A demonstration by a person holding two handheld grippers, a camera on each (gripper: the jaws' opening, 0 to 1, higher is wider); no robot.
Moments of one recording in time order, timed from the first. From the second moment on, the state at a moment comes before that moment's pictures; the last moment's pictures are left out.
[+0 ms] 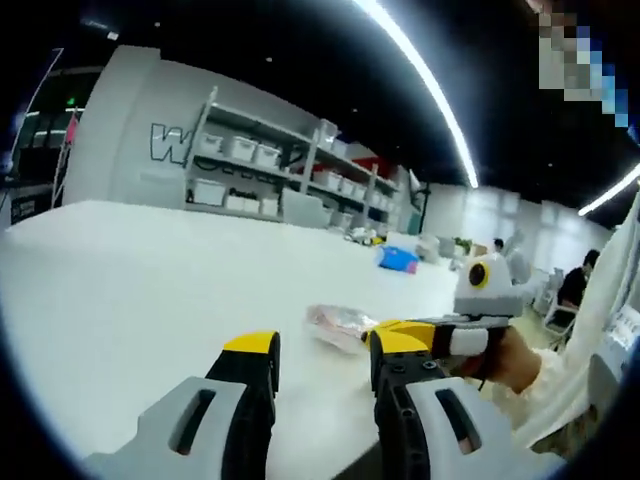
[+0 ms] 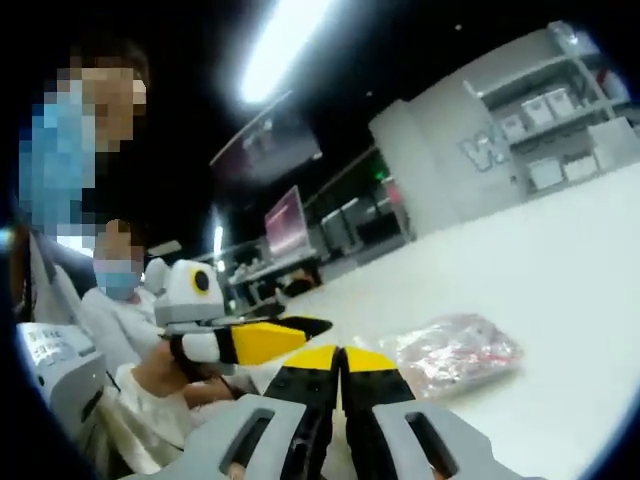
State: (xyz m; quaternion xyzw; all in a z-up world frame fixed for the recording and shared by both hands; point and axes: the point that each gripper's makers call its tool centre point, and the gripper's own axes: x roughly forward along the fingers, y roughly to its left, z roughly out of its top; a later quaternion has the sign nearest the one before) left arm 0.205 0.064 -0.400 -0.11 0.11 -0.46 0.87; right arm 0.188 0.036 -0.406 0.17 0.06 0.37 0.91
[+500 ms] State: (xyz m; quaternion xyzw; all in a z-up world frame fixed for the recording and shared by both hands) left arm 0.201 0.052 -0.411 -0.31 0.23 -0.48 0.79; right arm 0.186 0.034 -0.405 0.18 0.04 0.37 0.91
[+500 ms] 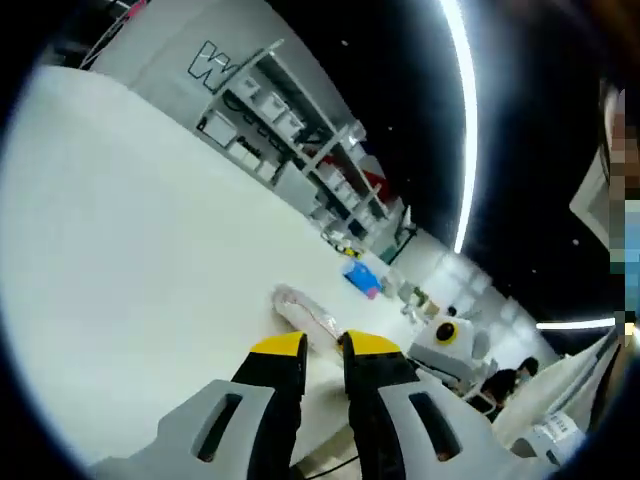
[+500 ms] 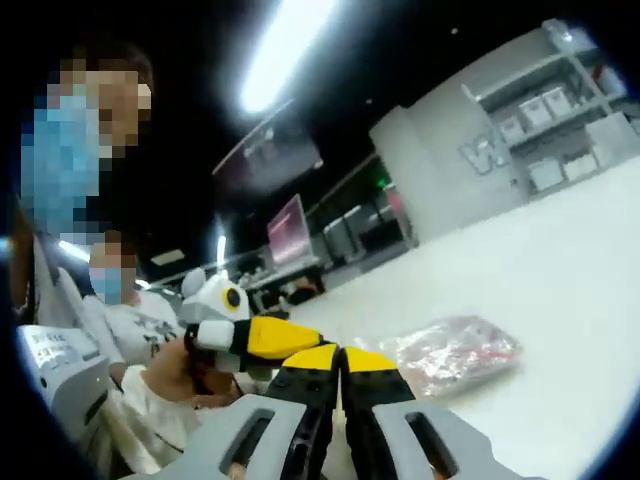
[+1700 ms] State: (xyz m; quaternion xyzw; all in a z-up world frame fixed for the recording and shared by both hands) left arm 0.195 0.040 -0.419 -0.38 0.27 -0.48 0.74; right arm 0.181 0.035 -0.407 0.18 0.04 0.39 0.90
